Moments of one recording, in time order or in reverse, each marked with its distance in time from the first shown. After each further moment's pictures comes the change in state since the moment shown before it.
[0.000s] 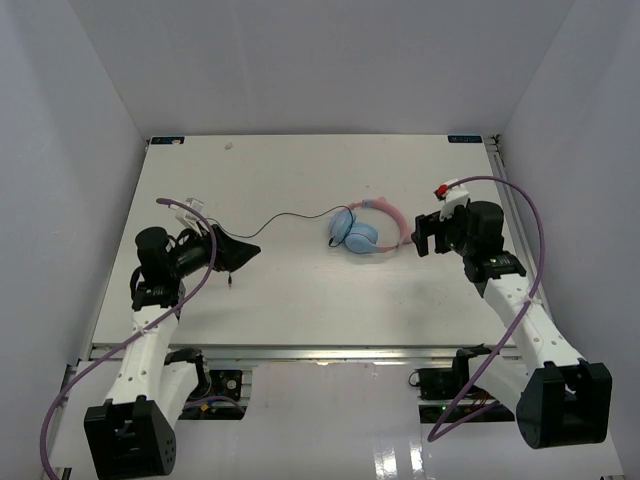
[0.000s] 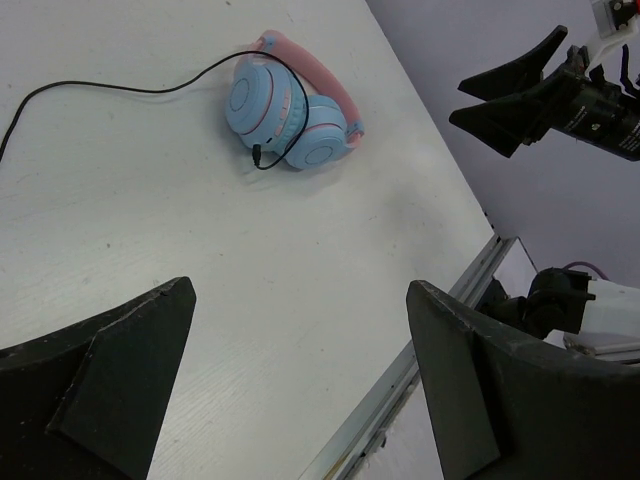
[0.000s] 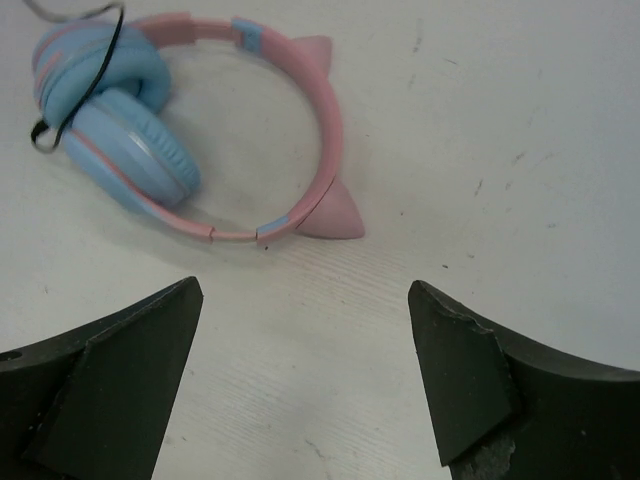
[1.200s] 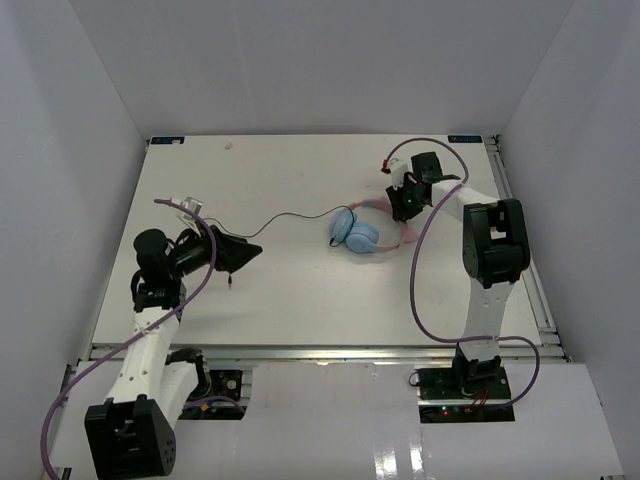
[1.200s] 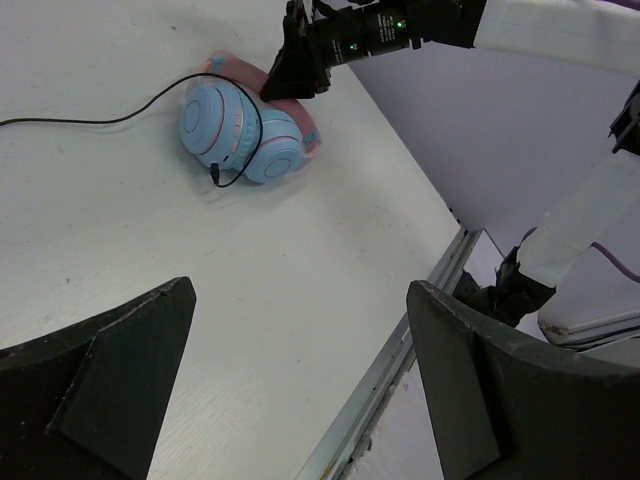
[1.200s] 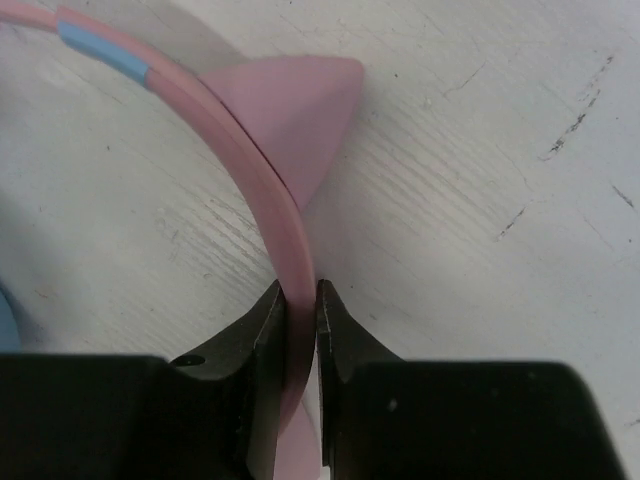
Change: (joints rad) left arm -0.004 -0.003 -0.032 0.163 0.084 -0.090; right arm 0.061 1.035 0.742 -0.224 -0.042 -0.242
